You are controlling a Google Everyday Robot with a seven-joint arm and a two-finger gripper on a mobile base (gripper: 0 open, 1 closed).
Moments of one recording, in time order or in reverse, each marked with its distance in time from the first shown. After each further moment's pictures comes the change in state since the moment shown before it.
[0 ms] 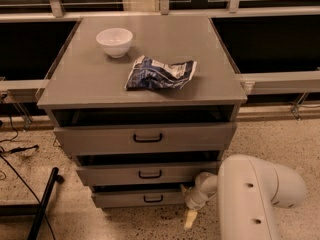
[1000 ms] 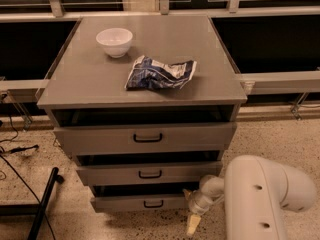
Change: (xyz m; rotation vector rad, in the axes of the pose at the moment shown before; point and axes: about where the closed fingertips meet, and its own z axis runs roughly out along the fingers) arm 0.008 0.024 -0.013 -0.034 -0.007 0.054
